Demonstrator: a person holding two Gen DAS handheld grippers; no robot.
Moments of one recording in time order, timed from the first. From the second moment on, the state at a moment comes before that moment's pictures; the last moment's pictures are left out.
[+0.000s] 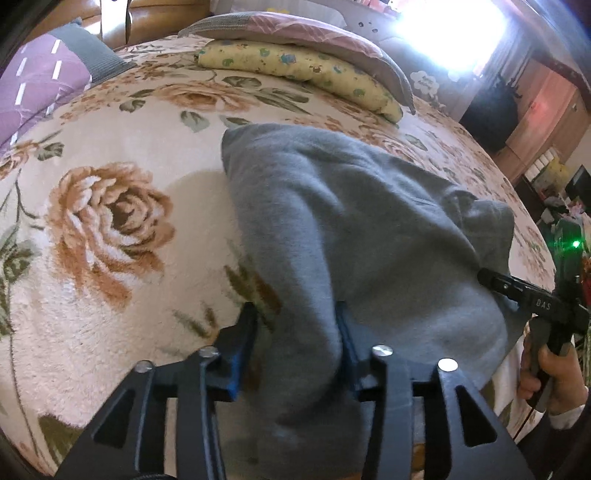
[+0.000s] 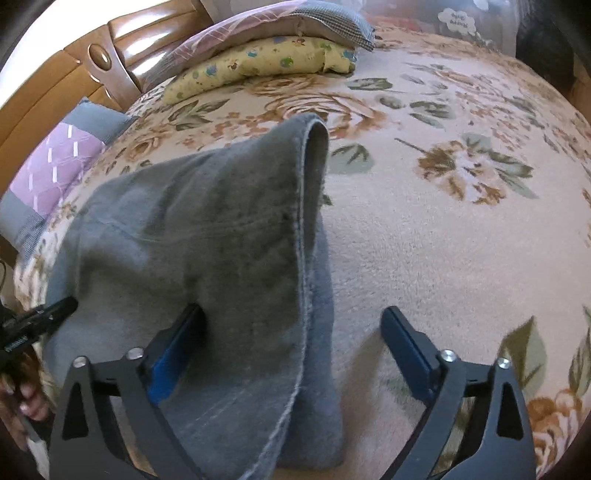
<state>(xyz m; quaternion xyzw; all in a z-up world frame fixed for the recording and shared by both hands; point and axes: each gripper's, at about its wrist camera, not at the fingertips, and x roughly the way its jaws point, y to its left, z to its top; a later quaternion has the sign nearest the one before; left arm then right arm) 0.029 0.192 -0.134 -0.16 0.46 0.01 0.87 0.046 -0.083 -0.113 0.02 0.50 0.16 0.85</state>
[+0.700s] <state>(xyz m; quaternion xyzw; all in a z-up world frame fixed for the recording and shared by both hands) -0.026 0.152 -0.033 -0.01 0.34 0.10 0.93 -0.023 -0.059 -0.017 -0.04 0.37 0.31 0.87</state>
